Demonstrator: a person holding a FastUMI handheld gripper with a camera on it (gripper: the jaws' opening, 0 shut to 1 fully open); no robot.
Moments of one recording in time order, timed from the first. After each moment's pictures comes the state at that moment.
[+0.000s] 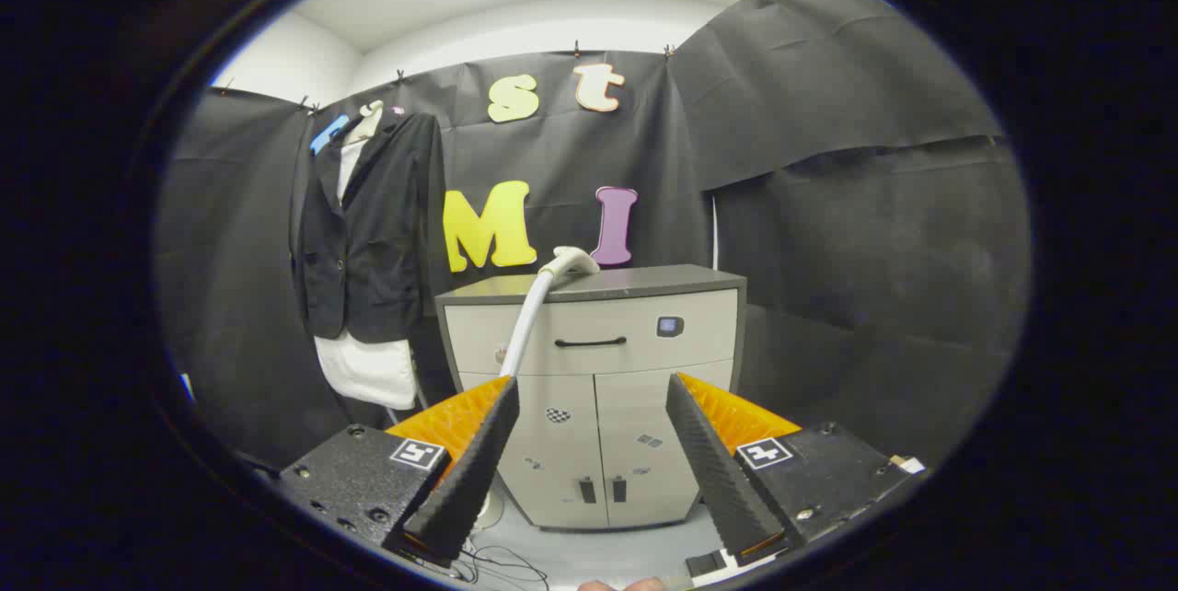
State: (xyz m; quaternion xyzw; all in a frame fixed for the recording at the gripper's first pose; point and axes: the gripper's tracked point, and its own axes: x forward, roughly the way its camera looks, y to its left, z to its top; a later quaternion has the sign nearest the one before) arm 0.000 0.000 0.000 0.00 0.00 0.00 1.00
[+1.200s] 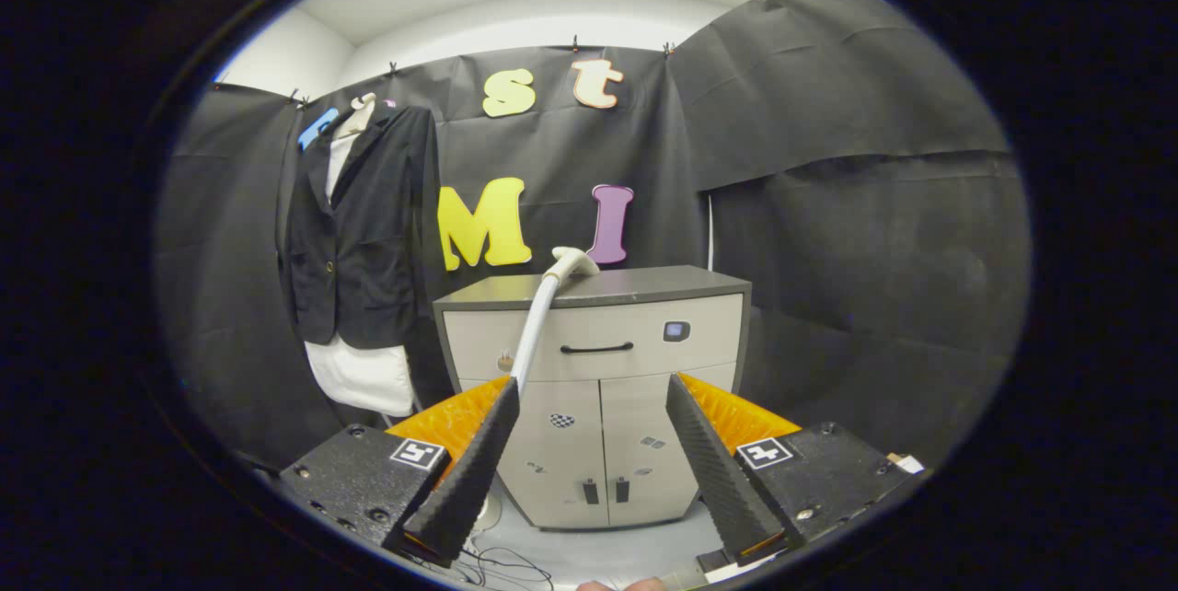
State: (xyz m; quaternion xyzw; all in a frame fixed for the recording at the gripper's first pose) arm 0.013 0.030 0.013 0.00 0.01 -0.03 1.00
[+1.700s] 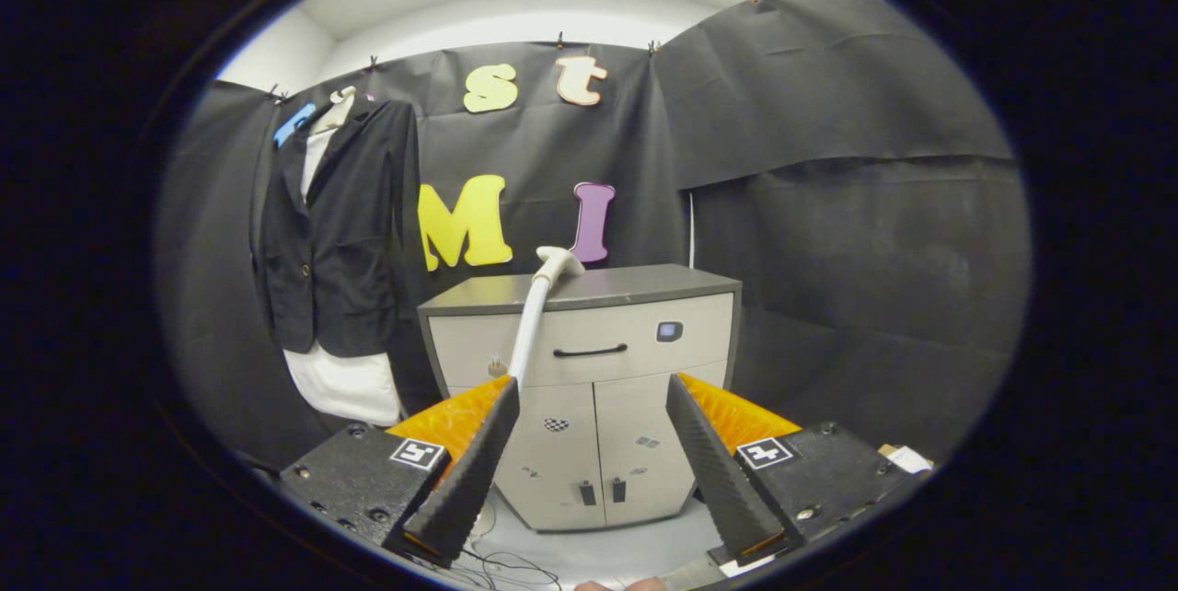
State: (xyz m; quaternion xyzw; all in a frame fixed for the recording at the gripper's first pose) arm 0.030 0.054 0.019 0.00 0.01 -0.08 1.00
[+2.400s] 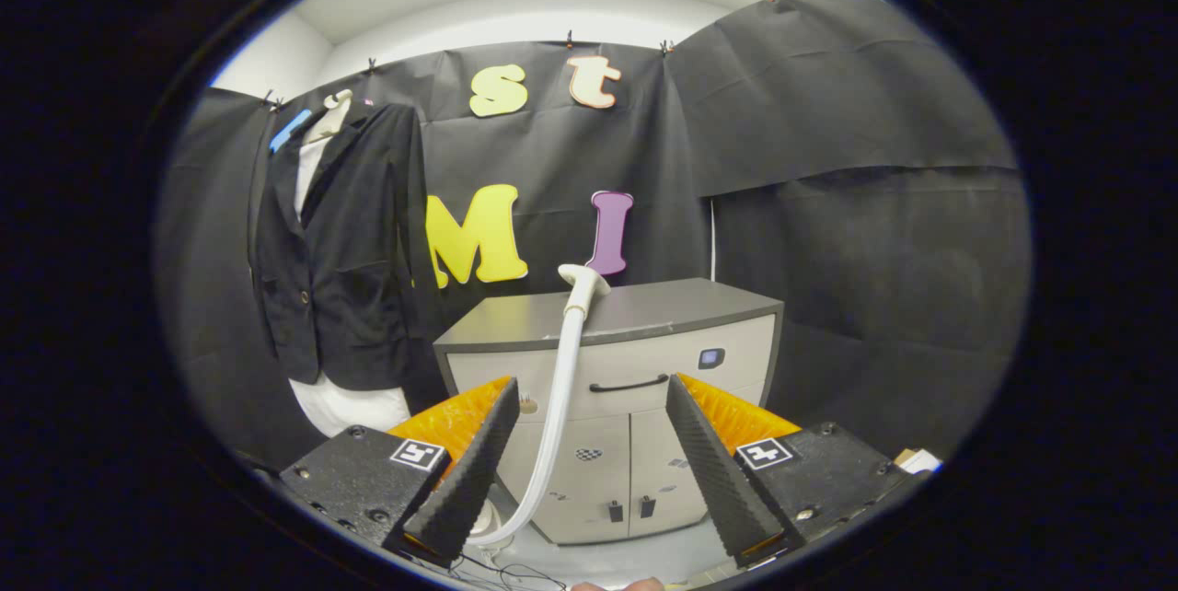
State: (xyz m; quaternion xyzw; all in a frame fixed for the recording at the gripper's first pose) arm 0.103 0.087 0.056 0.02 0.02 -0.06 1.00
